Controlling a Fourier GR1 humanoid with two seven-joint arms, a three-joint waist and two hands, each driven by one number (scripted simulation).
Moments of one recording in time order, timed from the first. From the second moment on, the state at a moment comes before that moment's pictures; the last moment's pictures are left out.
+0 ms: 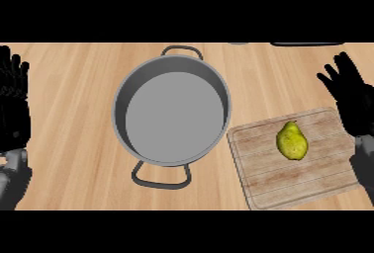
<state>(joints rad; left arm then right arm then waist) -0.24 0.48 -0.03 -1.60 0.22 0.45 -0.06 -0.33 -0.52 0.06 -1.41 -0.45 -0.24 0.14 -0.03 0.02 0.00</state>
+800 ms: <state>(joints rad) 0.03 0.55 -0.11 -1.48 0.19 0.30 0.05 0.26 -0.45 -0.01 -1.54 -0.18 -0.69 -0.14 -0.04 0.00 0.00</state>
